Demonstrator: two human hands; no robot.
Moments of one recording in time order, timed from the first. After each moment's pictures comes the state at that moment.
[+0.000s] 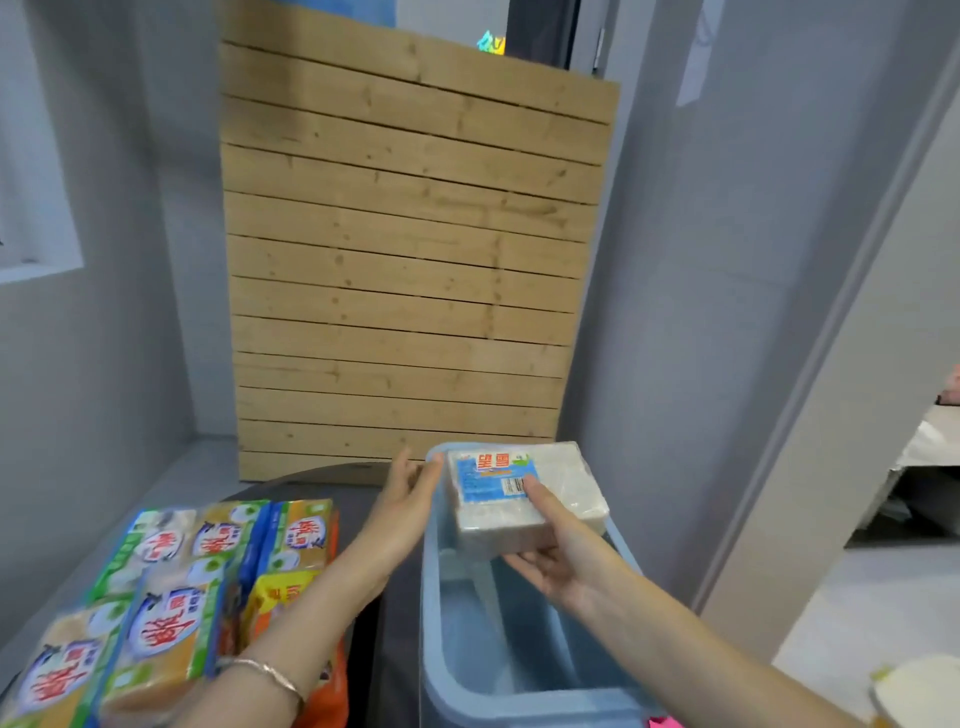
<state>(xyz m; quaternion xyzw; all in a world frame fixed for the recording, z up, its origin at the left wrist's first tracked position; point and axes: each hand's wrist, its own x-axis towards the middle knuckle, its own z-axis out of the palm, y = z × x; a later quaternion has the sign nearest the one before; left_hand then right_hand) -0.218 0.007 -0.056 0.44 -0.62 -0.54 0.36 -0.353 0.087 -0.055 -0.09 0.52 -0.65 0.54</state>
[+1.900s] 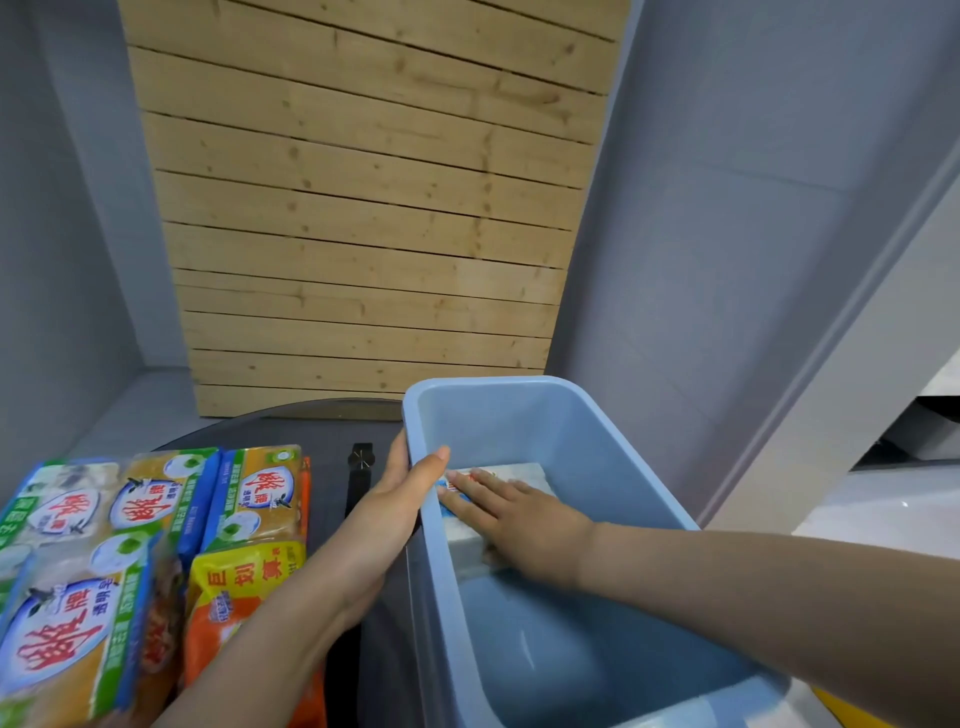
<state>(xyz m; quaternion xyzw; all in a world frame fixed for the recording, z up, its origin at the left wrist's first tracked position) -0.216 -0.015 -0.110 0.37 -0.55 -0.68 0.30 -0.390 0.011 -0.152 -0.79 0.59 0.18 0.00</state>
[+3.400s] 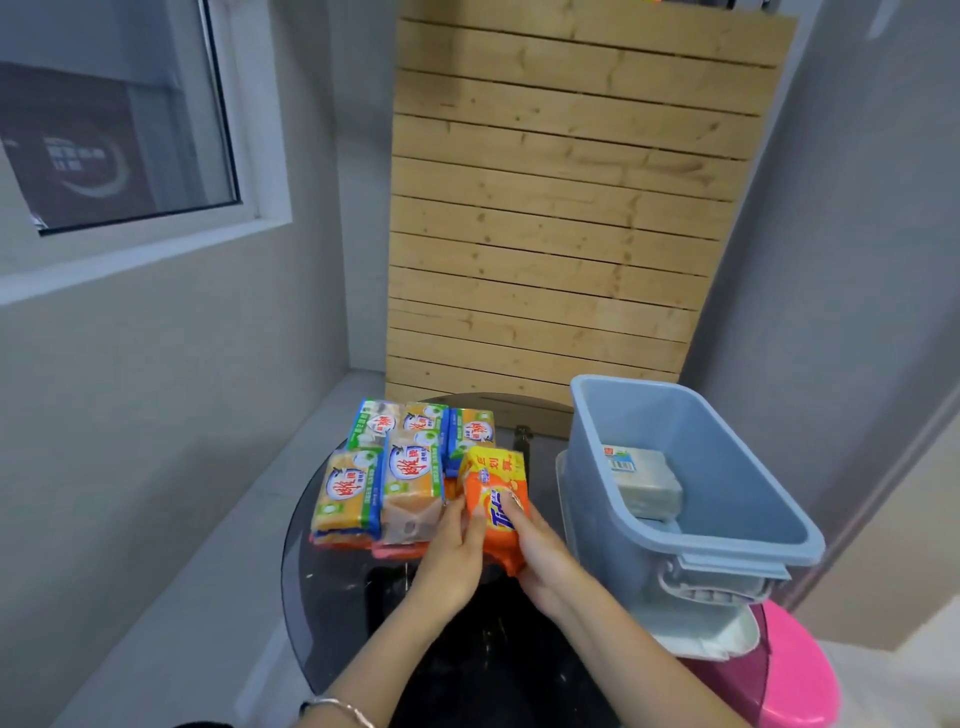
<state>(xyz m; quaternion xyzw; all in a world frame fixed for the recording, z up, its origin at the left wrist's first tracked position) -0.083 0.099 -0.143 0.51 -0.59 -0.51 0.37 -0.190 0.097 -0.145 -0.27 0.53 -0.52 0.61</state>
